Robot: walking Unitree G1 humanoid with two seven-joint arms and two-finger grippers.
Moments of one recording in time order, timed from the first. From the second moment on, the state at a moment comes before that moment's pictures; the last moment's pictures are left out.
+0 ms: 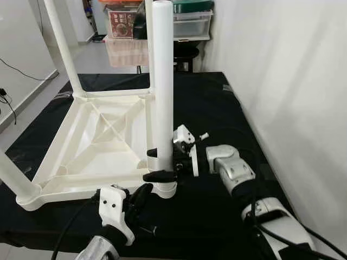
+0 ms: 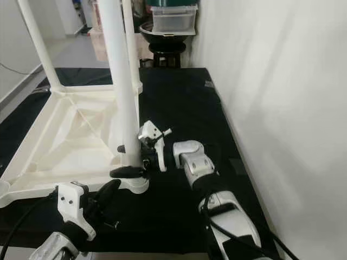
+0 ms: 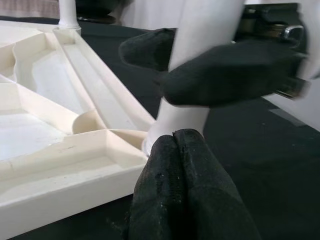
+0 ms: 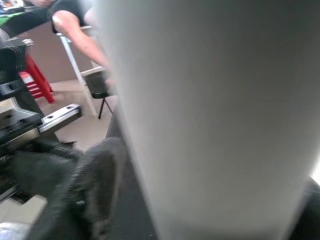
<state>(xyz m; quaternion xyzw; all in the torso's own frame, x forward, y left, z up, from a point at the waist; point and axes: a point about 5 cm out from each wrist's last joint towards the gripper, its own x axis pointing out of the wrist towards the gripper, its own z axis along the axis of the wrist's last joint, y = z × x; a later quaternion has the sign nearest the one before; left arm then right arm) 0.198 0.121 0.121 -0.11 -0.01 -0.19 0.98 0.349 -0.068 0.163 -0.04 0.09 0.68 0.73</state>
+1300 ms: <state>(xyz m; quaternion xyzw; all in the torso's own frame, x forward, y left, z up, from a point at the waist) 0.196 0.123 0.121 -0.10 -0.02 -0.18 0.98 0.321 -0.063 0.132 0.01 0.09 0.41 0.91</state>
